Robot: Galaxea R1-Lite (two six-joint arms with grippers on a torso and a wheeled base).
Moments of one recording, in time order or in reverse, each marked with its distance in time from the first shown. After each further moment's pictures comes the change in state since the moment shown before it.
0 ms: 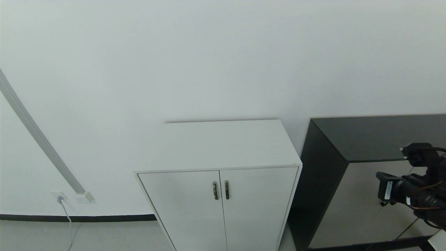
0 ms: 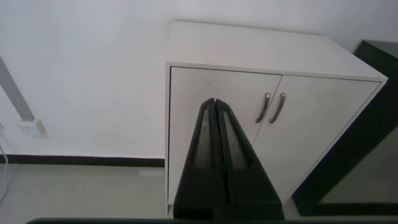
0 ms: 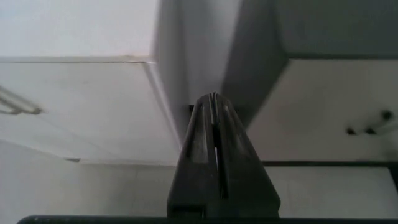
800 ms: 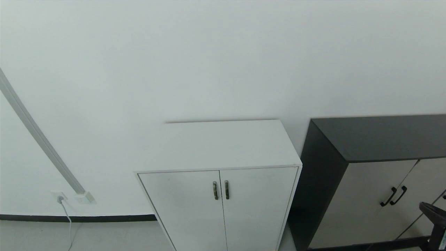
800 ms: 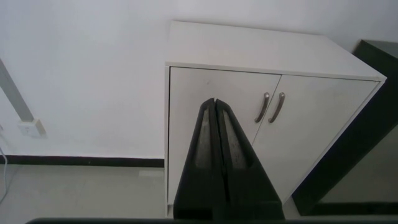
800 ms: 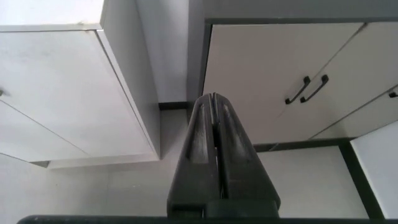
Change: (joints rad) left arm 0.000 0.000 0.000 0.000 -0.003 0.001; right arm -0.034 -0.460 0.283 0.123 0.016 -0.061
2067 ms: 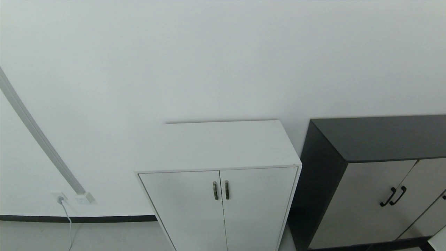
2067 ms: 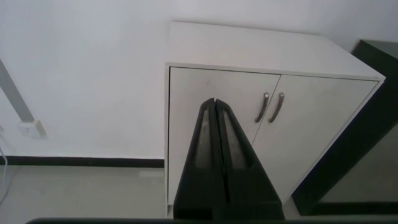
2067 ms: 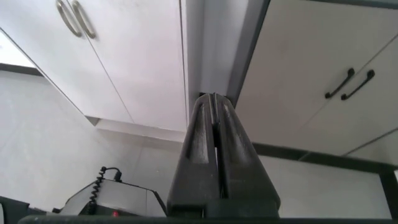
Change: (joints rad) left arm 0.000 0.000 0.000 0.000 0.000 0.001; right arm 0.027 -0.729 -0.028 0.802 0.255 -0.063
